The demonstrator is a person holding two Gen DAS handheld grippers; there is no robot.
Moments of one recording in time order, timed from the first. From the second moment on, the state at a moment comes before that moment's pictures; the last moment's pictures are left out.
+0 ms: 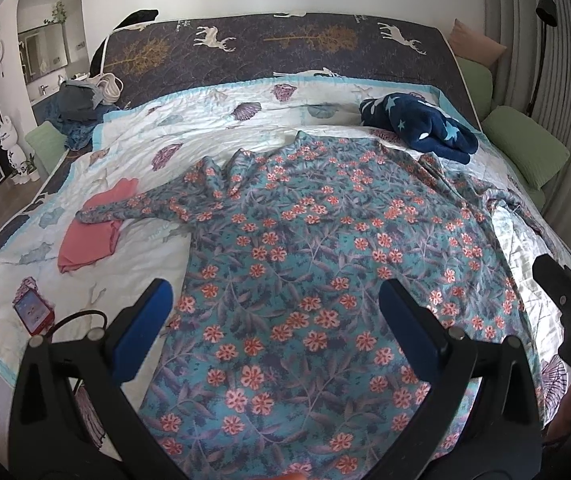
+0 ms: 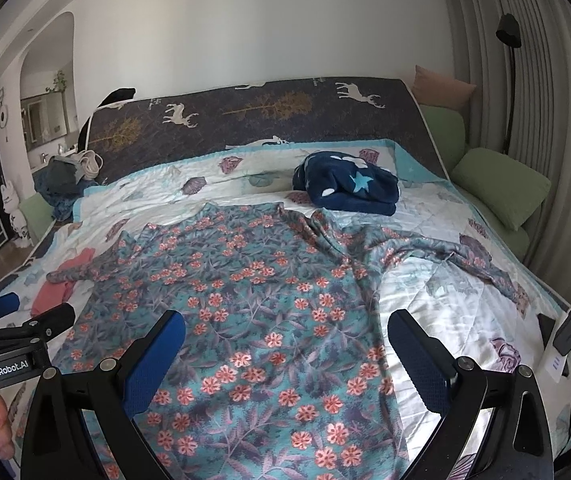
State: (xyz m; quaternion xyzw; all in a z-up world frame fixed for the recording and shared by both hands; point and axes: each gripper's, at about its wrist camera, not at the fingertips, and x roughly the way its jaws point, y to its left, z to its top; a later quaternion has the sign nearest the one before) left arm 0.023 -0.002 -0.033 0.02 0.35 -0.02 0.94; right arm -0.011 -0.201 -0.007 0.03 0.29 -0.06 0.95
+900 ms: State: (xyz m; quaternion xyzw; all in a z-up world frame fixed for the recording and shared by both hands) left arm 0.020 0.011 -0.030 -0.01 0.33 -0.02 0.94; right arm -0.009 -0.203 -0.003 0.04 0.29 -0.07 0.95
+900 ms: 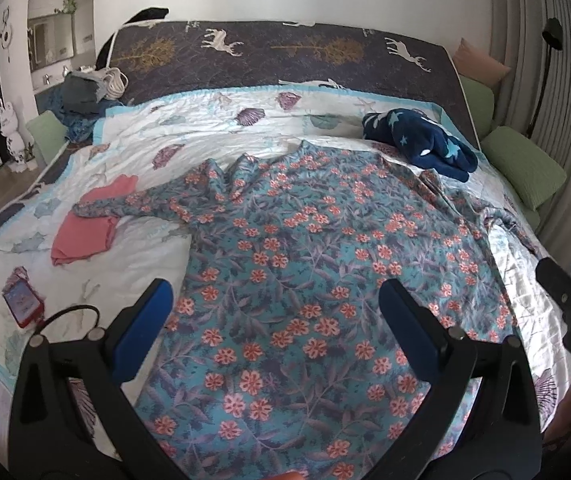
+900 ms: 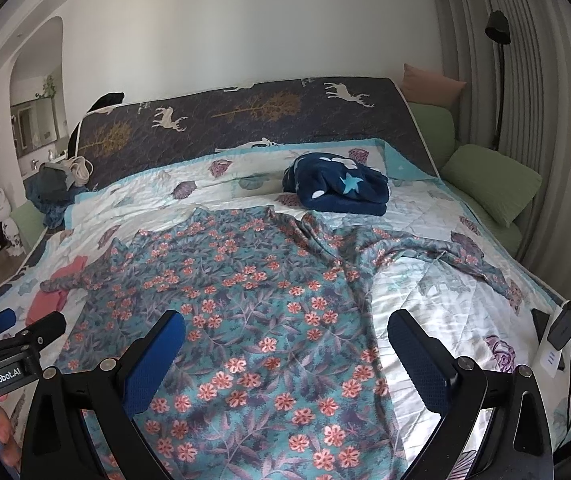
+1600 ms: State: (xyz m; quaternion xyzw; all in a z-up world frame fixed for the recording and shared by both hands) left arm 0.019 0.009 -0.030 0.03 0.34 -0.05 0.94; right arm -0.010 -0.201 0.001 0.04 0.28 -0.08 0.96
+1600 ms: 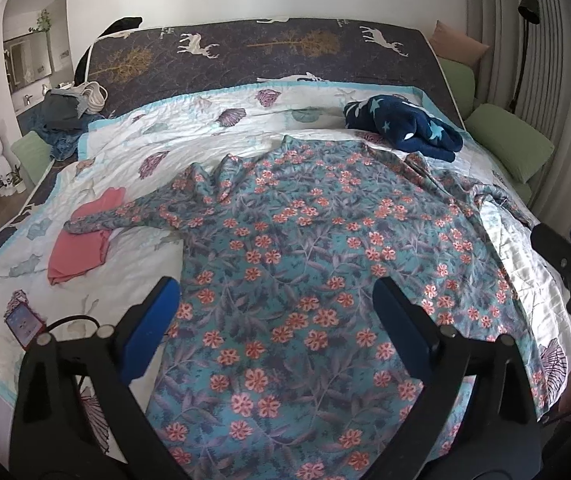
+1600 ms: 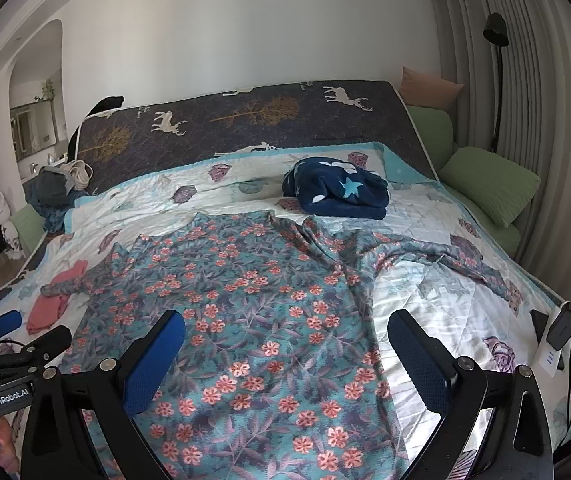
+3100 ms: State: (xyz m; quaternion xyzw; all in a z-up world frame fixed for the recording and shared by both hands) left arm 0.109 0.154 -0.044 -0.02 0.33 0.02 0.95; right arm 0.041 -0.146 -0.014 -0.01 0.31 -0.04 0.95
